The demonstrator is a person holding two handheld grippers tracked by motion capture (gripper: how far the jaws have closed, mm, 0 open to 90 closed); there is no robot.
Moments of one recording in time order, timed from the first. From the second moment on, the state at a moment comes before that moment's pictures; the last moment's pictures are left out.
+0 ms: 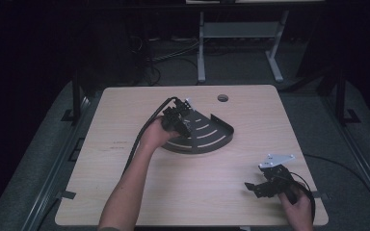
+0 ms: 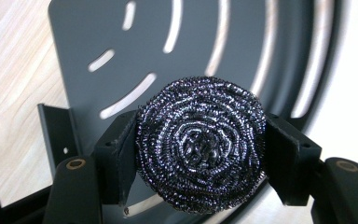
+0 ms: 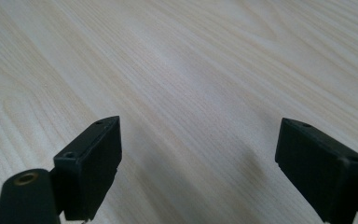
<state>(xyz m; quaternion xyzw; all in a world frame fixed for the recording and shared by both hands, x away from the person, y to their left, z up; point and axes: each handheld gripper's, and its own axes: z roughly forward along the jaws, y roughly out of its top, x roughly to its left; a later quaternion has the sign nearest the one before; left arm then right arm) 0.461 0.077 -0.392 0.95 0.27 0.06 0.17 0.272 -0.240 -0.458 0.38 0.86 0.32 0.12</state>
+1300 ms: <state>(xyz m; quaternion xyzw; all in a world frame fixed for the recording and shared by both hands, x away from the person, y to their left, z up) 0.472 0.070 -0.421 0.94 0.30 0.03 0.15 0.272 -0.241 -0.457 0.38 0.86 0.32 0.12</state>
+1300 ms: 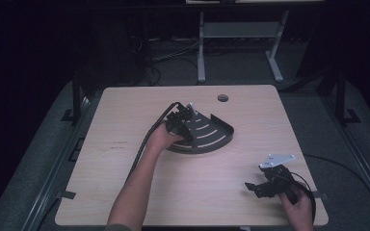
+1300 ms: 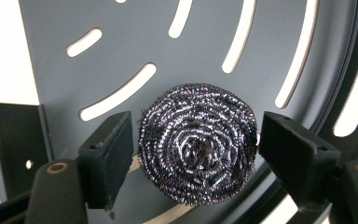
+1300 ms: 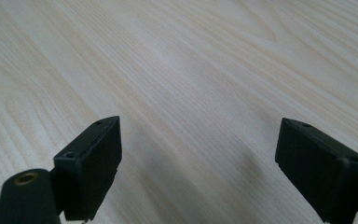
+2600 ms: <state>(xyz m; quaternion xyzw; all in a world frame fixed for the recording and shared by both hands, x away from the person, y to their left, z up) 0.430 0.091 -0.376 0.93 0.28 0.05 0.23 0.273 -0.240 -0.455 0.37 0.86 0.31 0.13</state>
